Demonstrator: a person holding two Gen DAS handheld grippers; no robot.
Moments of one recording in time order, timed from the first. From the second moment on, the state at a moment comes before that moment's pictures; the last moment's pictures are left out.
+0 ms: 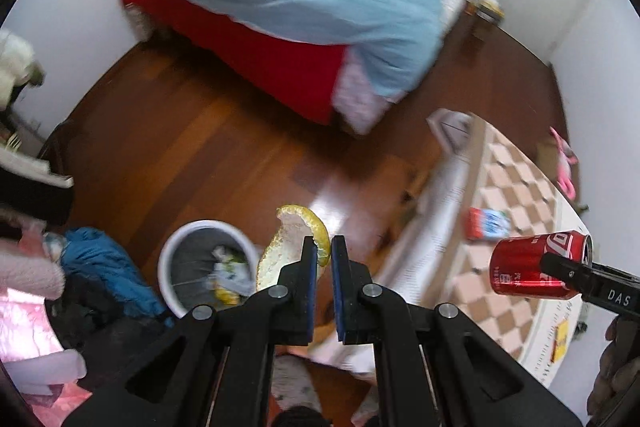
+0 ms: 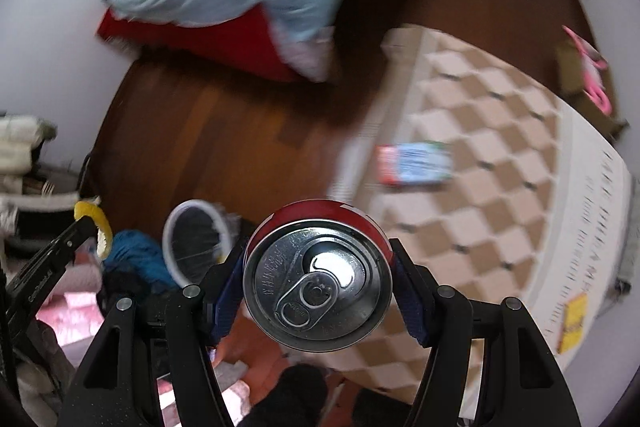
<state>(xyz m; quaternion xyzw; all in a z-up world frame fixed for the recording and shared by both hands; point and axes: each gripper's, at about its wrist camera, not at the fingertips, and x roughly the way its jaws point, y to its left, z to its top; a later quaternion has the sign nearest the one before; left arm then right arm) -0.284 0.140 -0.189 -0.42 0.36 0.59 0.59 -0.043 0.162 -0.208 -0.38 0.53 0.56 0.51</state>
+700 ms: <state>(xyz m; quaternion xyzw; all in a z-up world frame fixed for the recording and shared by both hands) -0.541 0.151 -0.421 -0.67 0.27 0.52 0.46 -0.363 0.206 -0.450 -0.48 0.56 0.58 0.36</state>
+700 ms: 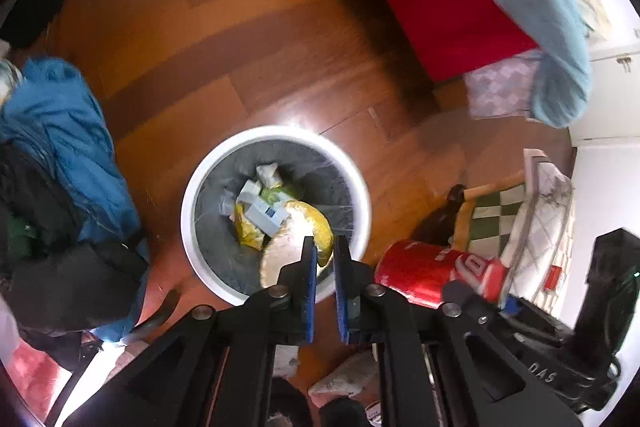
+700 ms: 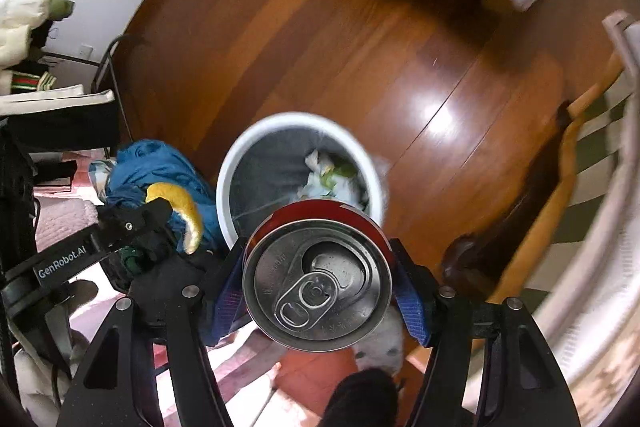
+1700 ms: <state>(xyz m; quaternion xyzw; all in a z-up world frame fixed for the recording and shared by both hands) -0.519 0.084 -0.371 -0.53 0.39 0.66 0.37 -0.350 0.168 -0.428 -0.55 0.45 0.59 0.38</state>
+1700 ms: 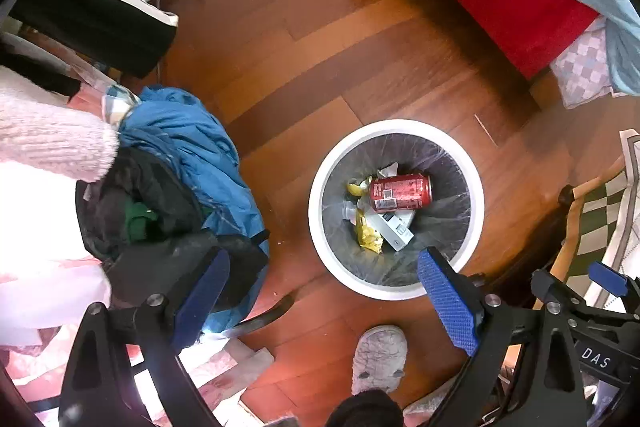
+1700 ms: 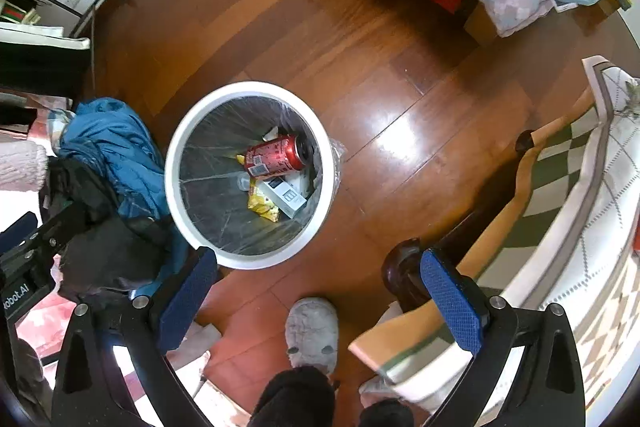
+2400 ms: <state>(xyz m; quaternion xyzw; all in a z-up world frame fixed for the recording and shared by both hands) -0.467 0.031 -0.204 -0.47 0.37 0.71 0.38 -0.300 0.115 -0.236 -0.45 0.46 0.67 0.38</state>
